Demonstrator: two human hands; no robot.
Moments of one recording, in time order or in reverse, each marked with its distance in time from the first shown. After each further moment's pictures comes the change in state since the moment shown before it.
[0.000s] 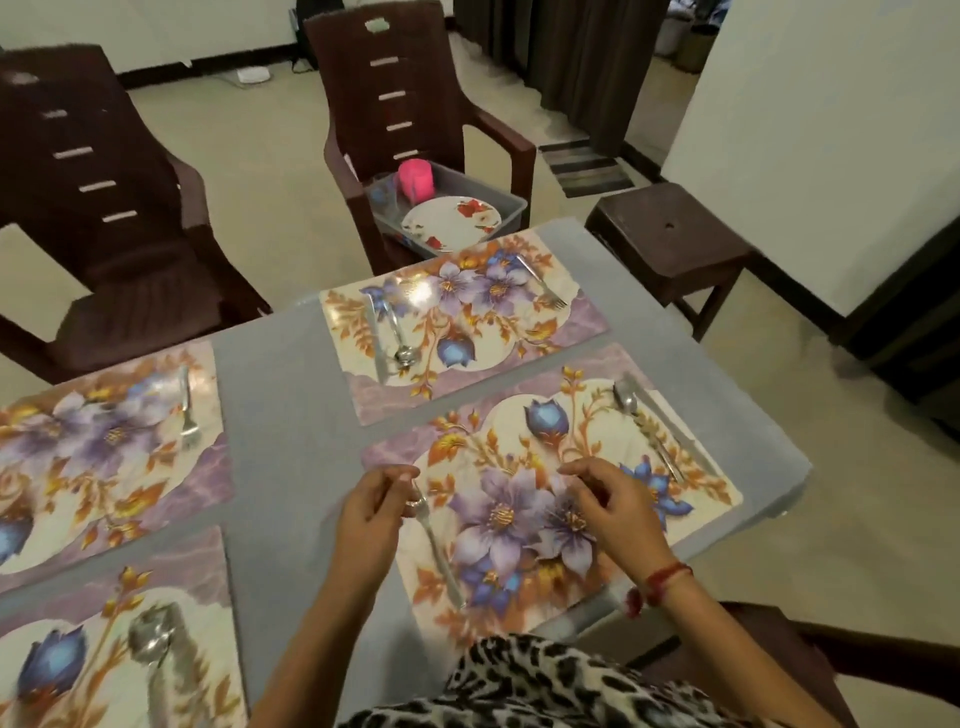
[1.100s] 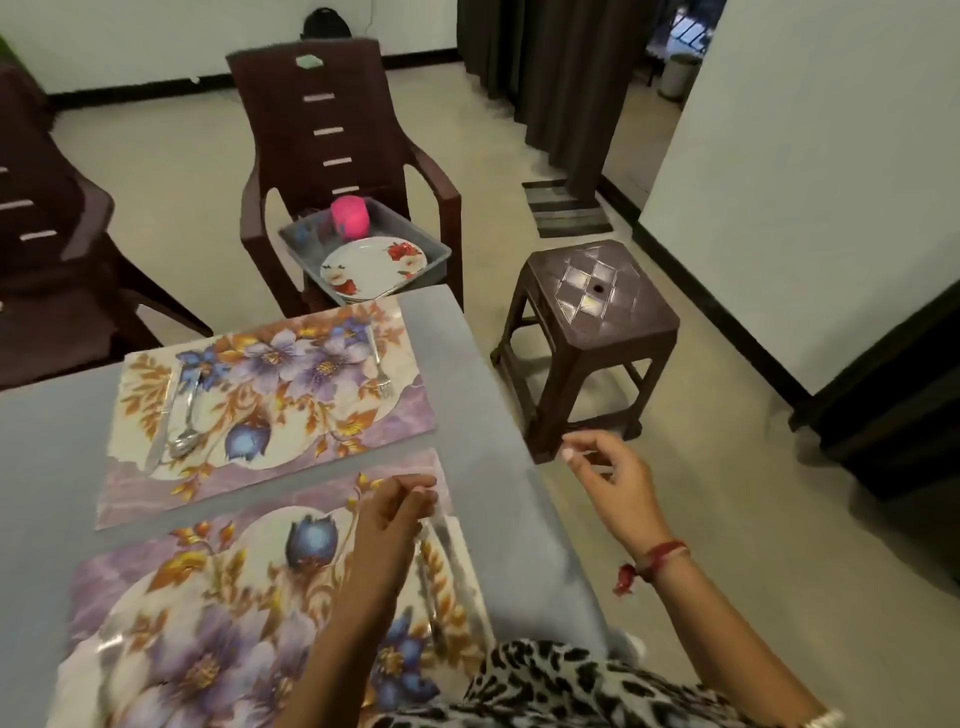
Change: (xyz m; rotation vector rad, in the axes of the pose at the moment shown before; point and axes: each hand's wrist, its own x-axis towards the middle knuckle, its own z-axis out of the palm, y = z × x) left_hand 0.059 0.077 0.341 -0.151 0.036 -0.001; right_hand 0.201 0.147 -0.265 0.135 0.009 0.053
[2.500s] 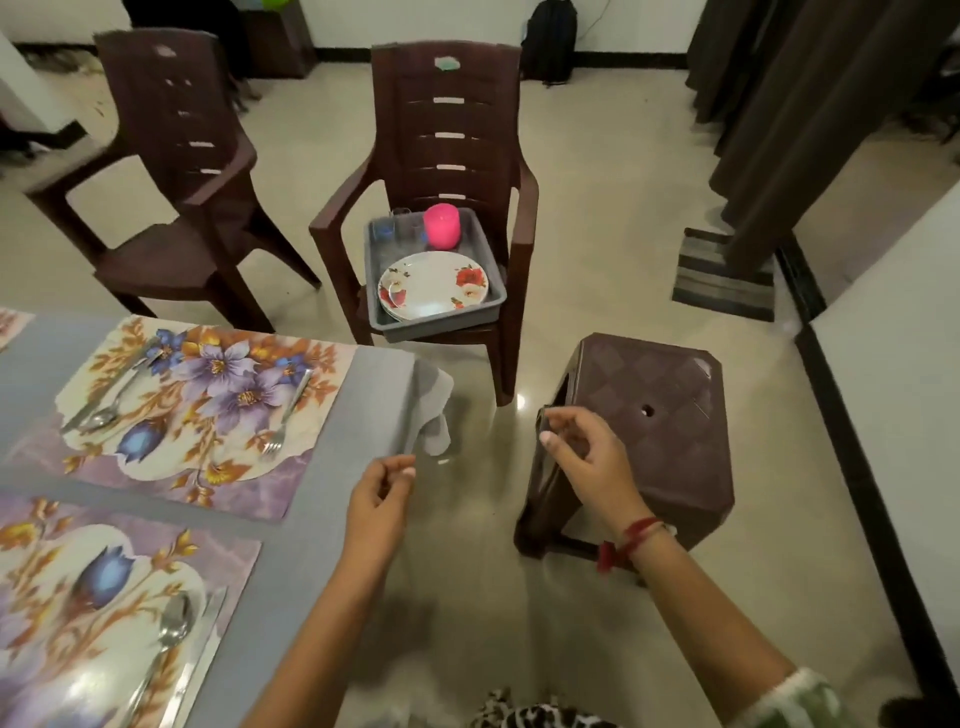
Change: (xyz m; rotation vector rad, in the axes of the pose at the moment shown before) left_hand 0.180 0.056 0.258 0.019 0.562 -0.111; right_hand 0.356 0.040 -0.114 -0.008 -0.550 -0.224
